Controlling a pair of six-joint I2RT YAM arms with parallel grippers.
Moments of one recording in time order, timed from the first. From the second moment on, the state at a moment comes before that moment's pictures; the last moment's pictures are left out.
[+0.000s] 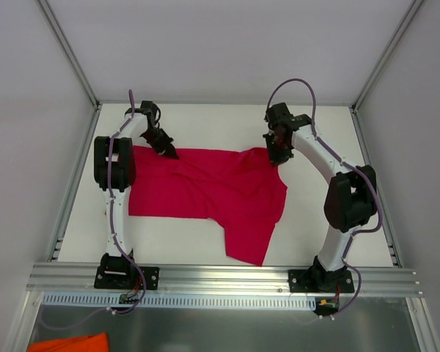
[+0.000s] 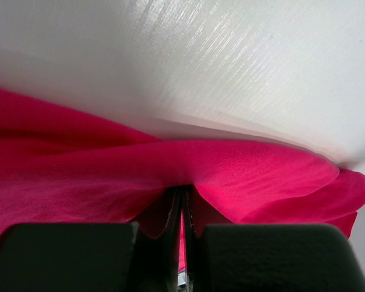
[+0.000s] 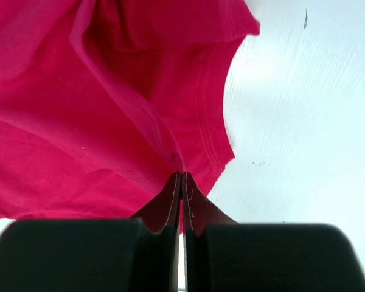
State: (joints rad) left arm -0.06 2.37 1.93 -0.95 0.39 -0.74; right arm 0.40 1.84 1.59 -0.96 0.09 0.19
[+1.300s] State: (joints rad) left arm -0.03 2.42 2.00 -0.97 0.42 -0.74; right arm 0.50 1.86 1.67 -1.36 0.21 0.29
